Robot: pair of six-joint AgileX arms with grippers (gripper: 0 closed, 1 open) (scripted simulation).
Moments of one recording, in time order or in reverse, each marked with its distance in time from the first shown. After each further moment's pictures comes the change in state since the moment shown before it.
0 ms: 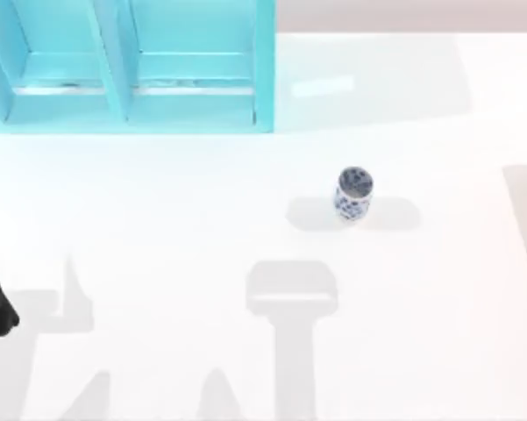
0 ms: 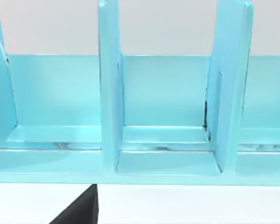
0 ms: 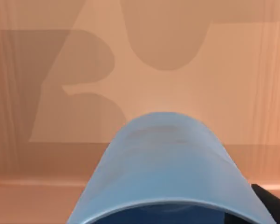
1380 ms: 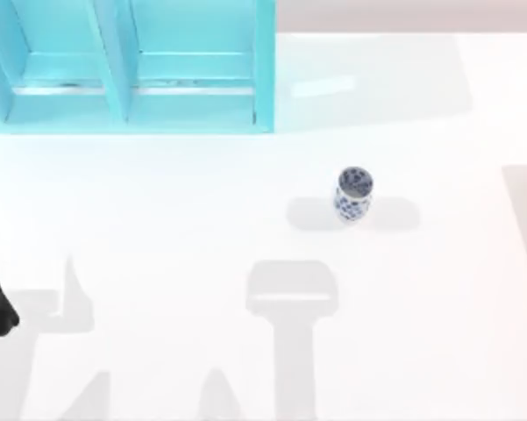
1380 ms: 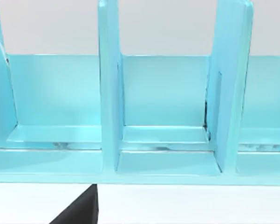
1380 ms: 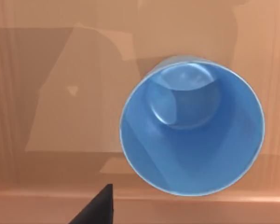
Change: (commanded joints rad) left arm 0.000 0.000 0.000 0.000 0.000 0.000; right arm 0.008 -0.002 -0.049 0.051 -0.001 0.008
